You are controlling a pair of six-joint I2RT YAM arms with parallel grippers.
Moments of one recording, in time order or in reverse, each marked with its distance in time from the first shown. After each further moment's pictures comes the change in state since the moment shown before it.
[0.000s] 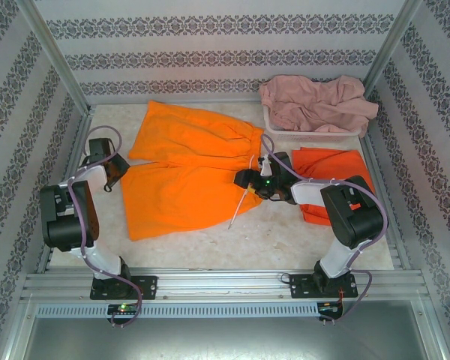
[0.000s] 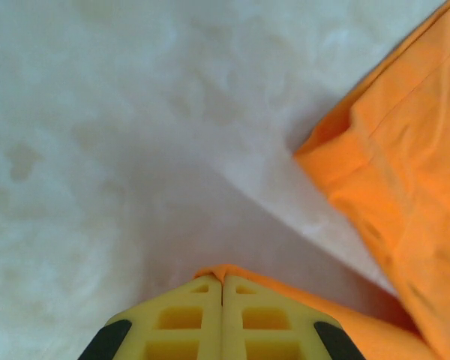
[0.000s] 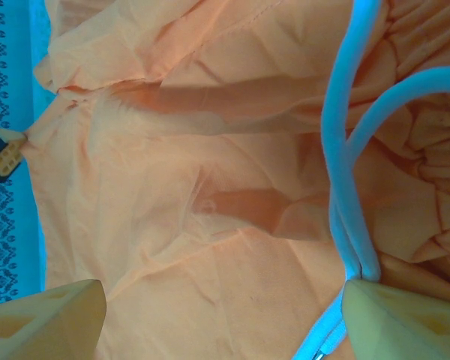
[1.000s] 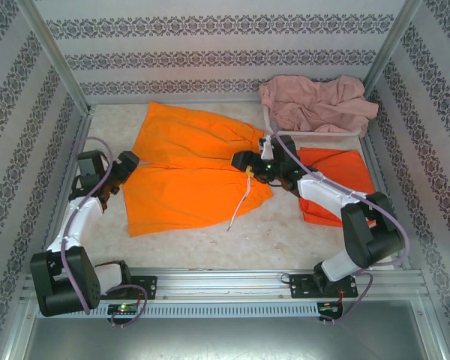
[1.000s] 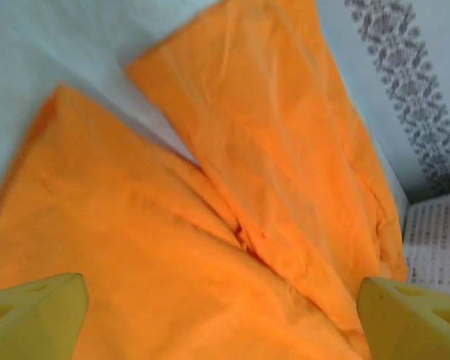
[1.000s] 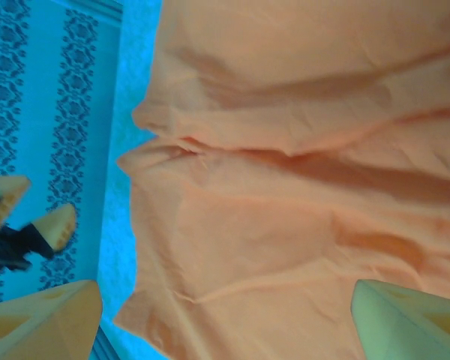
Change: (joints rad) left arm -0.042 -0.512 -0.266 -0.009 0.274 -0.158; right arm 0.027 -0.165 0.173 -0.167 0.027 0.042
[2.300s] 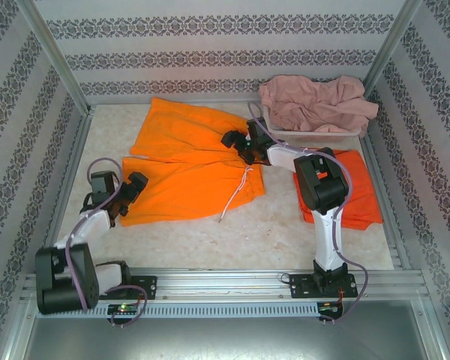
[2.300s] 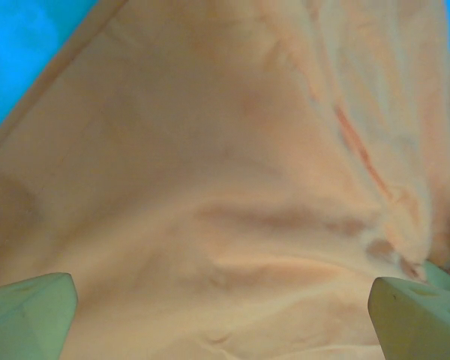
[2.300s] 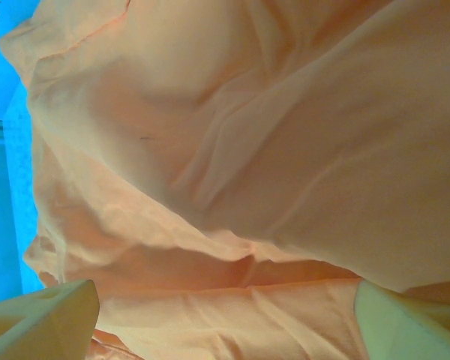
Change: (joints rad) left arm -0.015 -0.046 -0.217 0.084 -0.025 -0.044; right arm -0.018 0.597 0.506 -0.042 0.214 0.142
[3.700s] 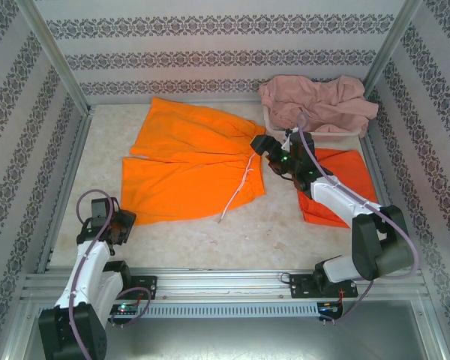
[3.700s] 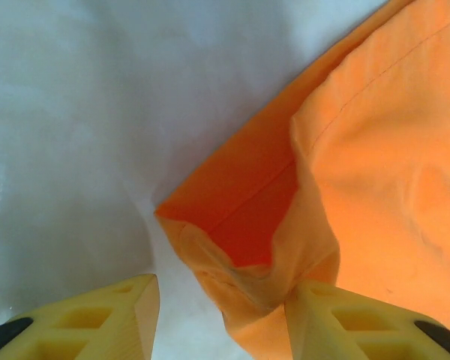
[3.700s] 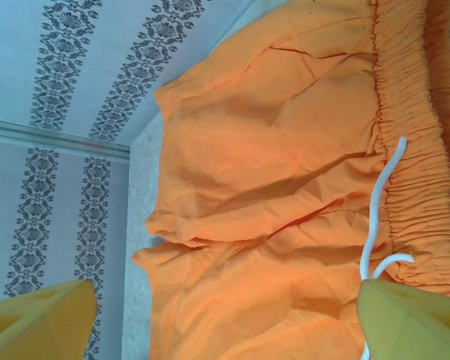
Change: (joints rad) left arm 0.000 -0.336 -0.159 -0.418 -0.206 -0.248; right arm -0.096 -0.722 -0.587 0.137 -0.035 0.028
